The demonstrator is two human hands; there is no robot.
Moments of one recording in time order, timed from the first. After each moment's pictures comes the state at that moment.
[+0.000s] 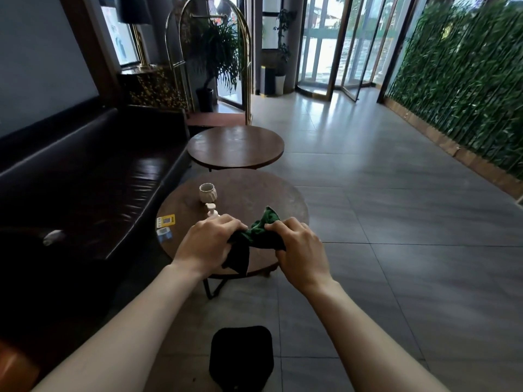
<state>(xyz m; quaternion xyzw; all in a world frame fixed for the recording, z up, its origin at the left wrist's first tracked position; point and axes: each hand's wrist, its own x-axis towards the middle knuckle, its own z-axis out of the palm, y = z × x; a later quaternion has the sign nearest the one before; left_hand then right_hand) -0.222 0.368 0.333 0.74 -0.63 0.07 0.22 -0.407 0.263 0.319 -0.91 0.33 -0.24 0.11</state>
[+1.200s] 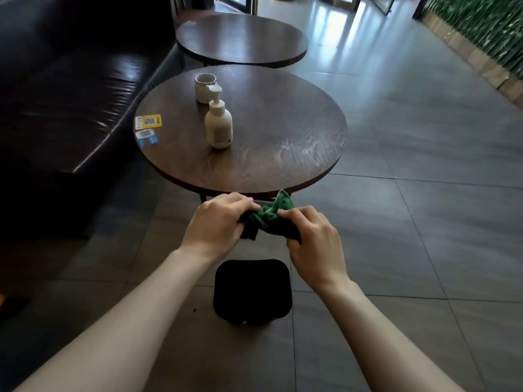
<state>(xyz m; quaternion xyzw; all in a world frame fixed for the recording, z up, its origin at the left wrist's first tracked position) -0.162 0.366 0.013 0.75 -0.60 -0.03 0.28 -0.346 0.275 -0.007 -0.89 0.37 -0.22 0.15</state>
